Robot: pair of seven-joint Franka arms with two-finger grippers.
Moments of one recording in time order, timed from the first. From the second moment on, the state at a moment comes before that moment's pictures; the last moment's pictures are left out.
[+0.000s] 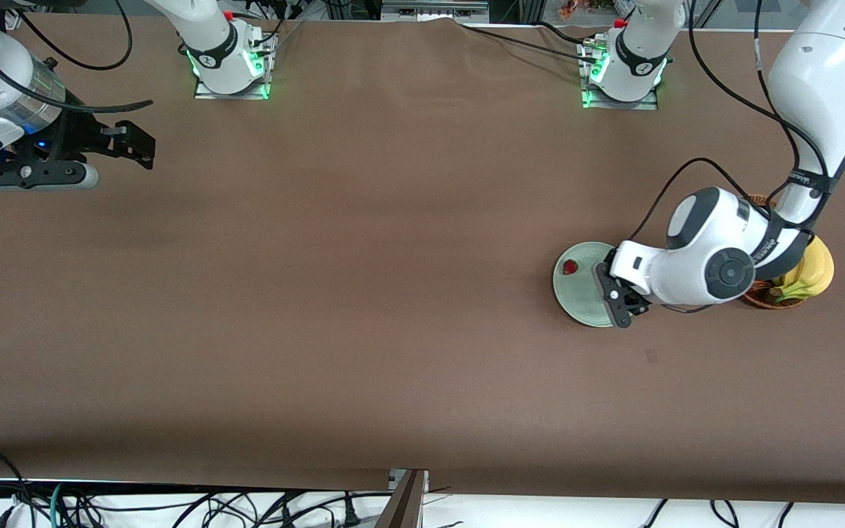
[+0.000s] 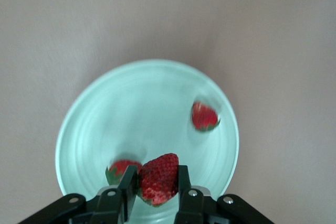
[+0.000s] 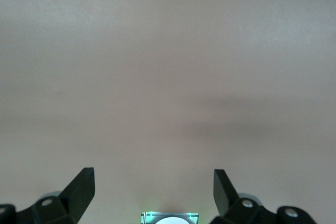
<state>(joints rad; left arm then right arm) 0.52 0.71 -0.77 -1.73 0.35 2.00 0.81 0.24 0.04 -0.05 -1.55 -0.06 1.47 0.13</state>
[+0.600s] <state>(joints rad) 0.51 0.68 -0.83 -1.62 0.25 1.86 0.77 0.24 0.04 -0.05 -1.55 -0.06 1.47 0.13</state>
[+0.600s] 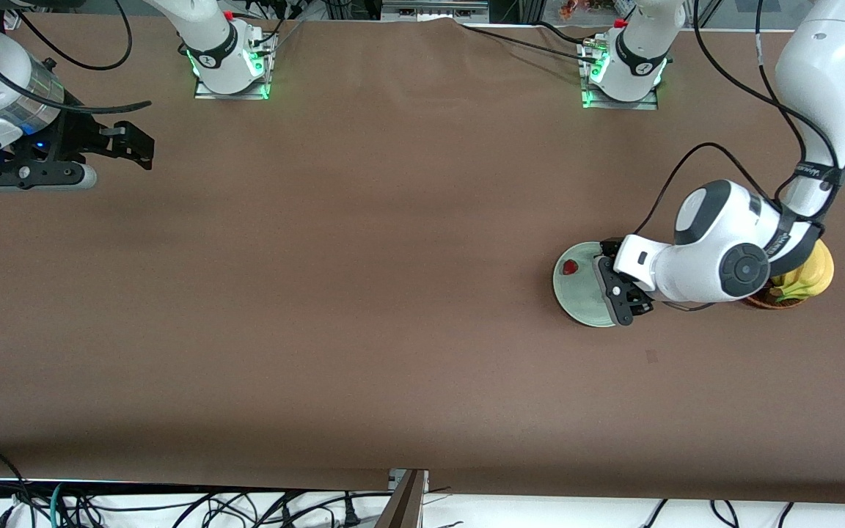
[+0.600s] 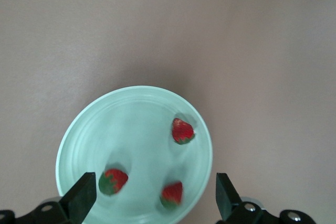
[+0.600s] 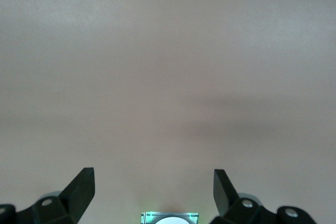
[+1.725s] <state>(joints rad) 0.57 0.41 -0.86 -1.35 0.27 1.41 -0.21 0.24 0.04 -0.05 -1.55 -0.06 1.47 0.13</state>
